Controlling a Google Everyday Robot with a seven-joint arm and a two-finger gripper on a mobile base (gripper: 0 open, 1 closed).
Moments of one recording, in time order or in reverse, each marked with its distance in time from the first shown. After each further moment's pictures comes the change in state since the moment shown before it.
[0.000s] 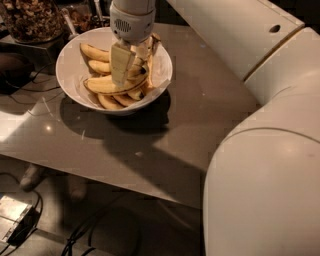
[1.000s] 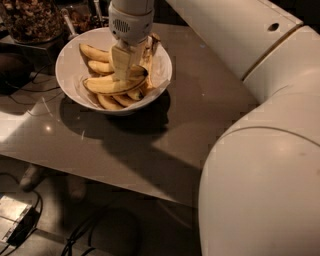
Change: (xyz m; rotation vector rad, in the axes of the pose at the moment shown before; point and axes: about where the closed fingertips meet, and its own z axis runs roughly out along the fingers) arm -0.004 0.002 0.001 -0.009 -0.003 -0.013
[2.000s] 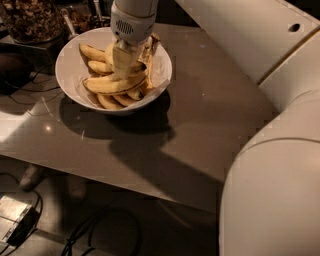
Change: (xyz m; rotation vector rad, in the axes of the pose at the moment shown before) arm -0.003 0.004 -0.004 0.003 -0.079 -0.058
